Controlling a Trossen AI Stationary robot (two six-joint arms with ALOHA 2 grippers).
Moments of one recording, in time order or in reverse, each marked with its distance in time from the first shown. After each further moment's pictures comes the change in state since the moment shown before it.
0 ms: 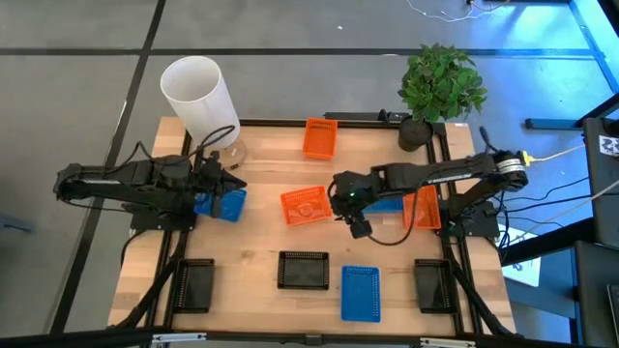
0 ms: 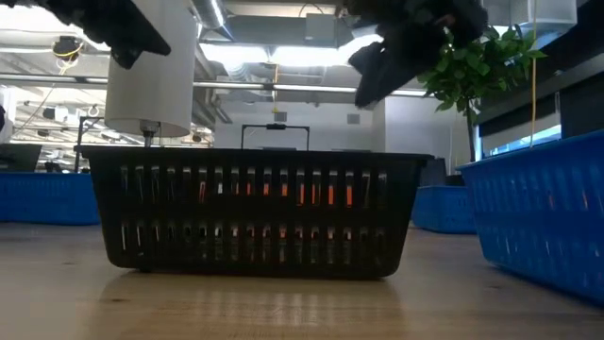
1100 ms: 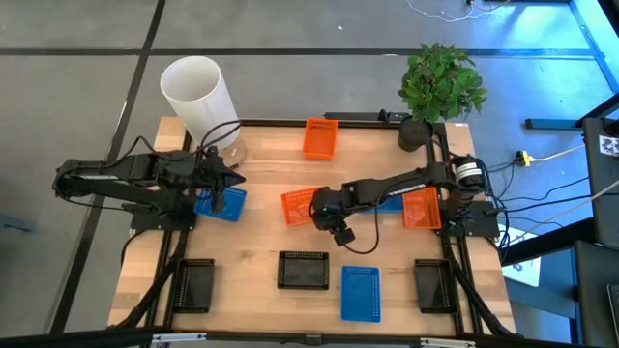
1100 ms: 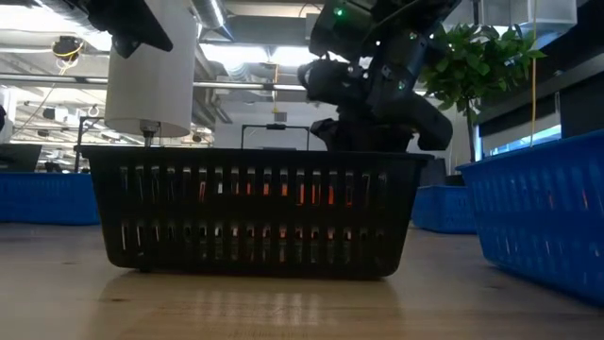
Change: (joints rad) left arm 0.000 0.083 0.136 -0.155 -0.044 -0.043; right arm -0.005 0.306 0.000 0.184 0.013 -0.128
